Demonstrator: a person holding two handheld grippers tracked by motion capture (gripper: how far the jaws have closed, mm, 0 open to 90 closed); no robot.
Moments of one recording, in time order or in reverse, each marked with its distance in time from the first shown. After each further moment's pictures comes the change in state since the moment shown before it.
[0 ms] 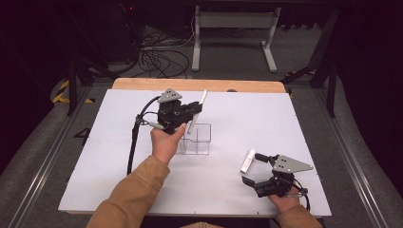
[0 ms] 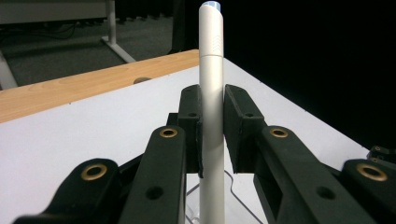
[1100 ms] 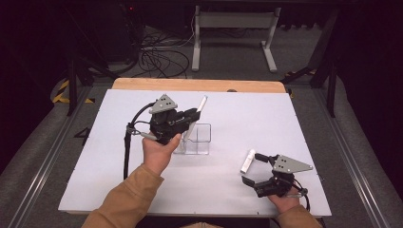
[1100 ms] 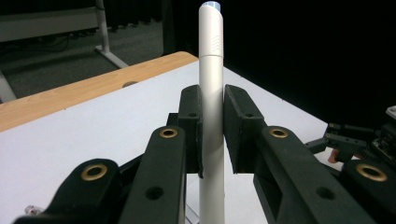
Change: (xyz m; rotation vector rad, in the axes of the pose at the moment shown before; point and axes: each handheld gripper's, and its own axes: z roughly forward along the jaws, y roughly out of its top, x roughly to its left) left arm -0.030 0.003 -0.040 -0.011 -0.029 0.064; right arm 0.000 0.000 0.000 -0.002 0.000 -0.003
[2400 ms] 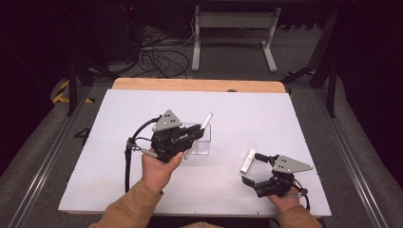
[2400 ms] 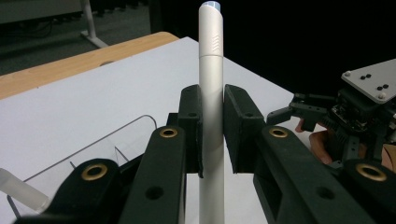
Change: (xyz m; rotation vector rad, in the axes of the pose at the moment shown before) left arm -0.039 -0.017 -0.020 0.060 -0.030 0.032; right arm 0.000 0.000 0.000 -0.002 0.000 0.001
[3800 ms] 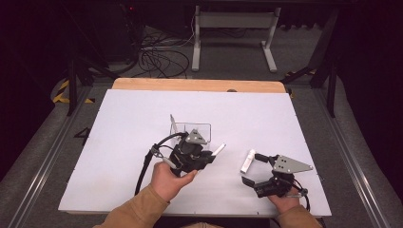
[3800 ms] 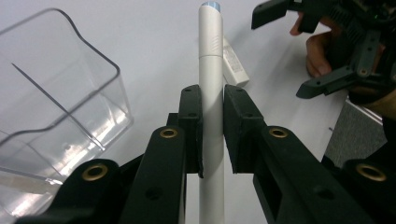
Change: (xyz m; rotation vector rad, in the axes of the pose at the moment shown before) left arm -0.024 -0.025 0.041 0.355 -0.067 0.033; right arm 0.000 0.000 0.000 -0.001 0.004 -0.003
